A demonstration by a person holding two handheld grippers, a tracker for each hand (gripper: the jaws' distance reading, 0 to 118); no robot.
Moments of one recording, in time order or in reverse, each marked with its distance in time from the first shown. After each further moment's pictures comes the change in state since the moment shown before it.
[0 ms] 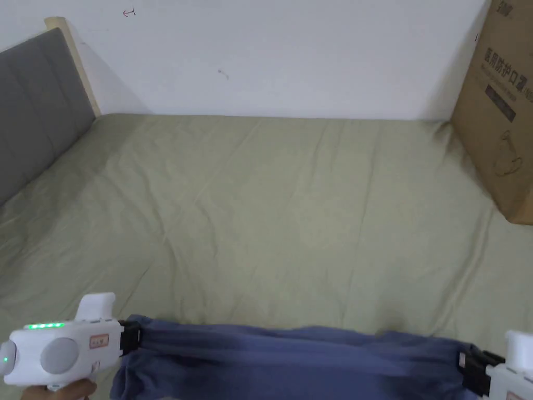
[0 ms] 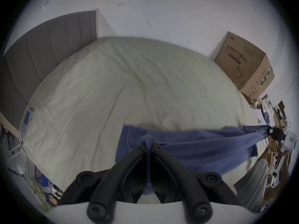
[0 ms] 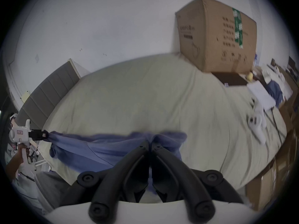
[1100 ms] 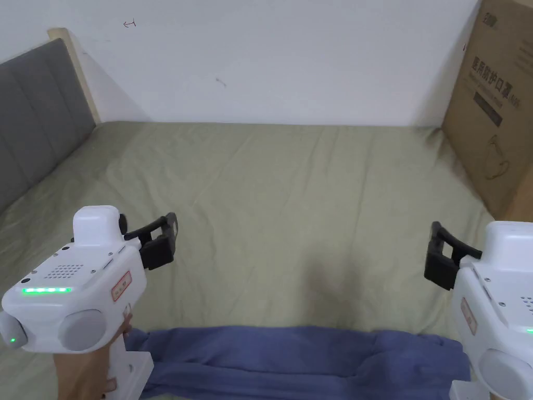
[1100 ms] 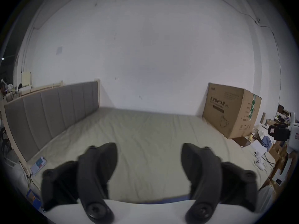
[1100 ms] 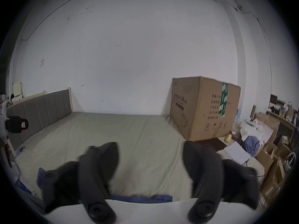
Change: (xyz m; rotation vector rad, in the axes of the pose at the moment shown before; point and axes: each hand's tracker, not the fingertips) left arm 0.106 0.055 0.127 0.743 0.005 -0.110; right arm -0.110 0.092 0.090 0.624 -0.192 0.218
